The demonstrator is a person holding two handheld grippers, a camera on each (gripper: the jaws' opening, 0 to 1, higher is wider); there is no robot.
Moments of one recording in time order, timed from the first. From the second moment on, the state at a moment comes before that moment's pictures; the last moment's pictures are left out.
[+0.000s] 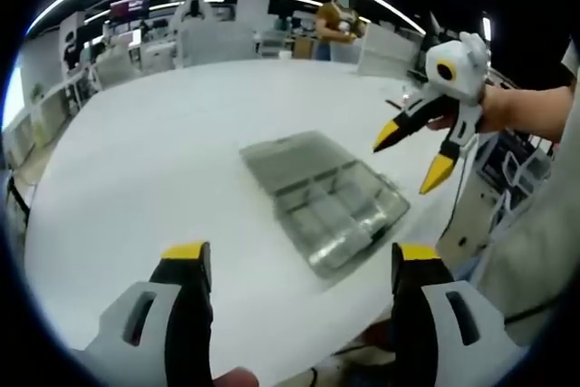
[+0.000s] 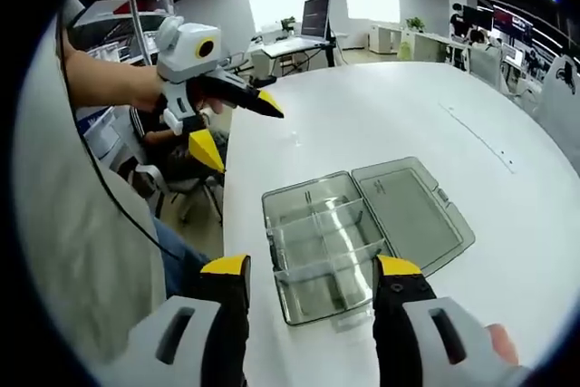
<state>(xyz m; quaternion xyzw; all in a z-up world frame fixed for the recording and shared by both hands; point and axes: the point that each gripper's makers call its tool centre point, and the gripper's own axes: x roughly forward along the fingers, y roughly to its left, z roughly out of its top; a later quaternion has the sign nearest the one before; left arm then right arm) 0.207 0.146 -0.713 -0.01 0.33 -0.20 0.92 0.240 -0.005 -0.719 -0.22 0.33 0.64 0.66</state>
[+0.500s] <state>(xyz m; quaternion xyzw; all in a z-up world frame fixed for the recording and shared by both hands) 0.201 0.184 -0.734 0.00 0.37 -0.15 0.92 0.235 -0.017 -0.712 -0.21 0.33 0.63 0.67</state>
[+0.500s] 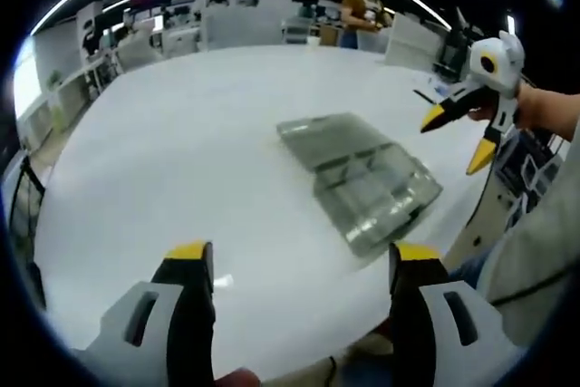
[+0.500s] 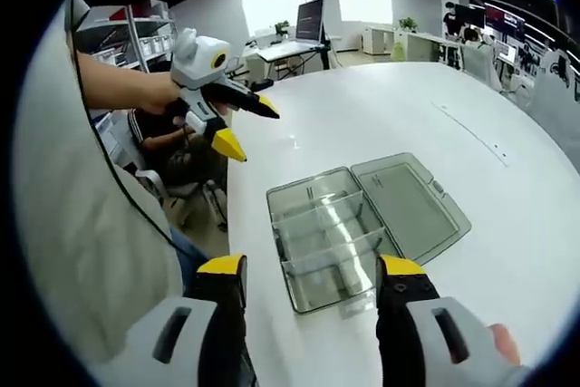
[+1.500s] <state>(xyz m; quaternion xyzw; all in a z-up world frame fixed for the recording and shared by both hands) 0.192 0.223 -0.756 0.00 0.42 -0.10 0.90 0.232 -0.014 -0.691 -0.21 0.30 0.62 0.69</state>
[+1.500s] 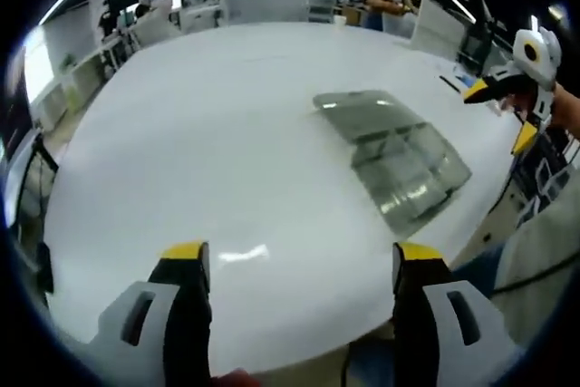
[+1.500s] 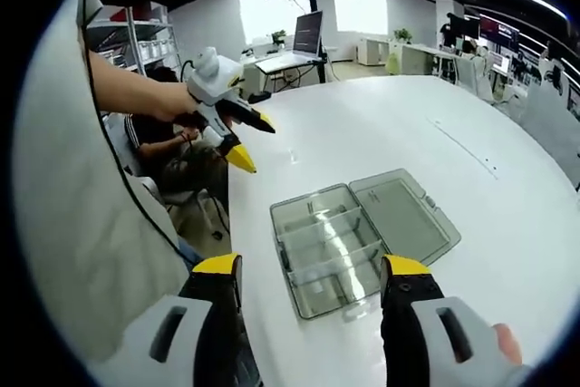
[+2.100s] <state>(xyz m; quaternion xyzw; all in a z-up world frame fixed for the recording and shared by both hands) 0.191 0.242 -0.769 0.00 0.45 -0.06 0.89 0.232 -0.016 -0.692 -0.22 0.30 0.63 0.68</state>
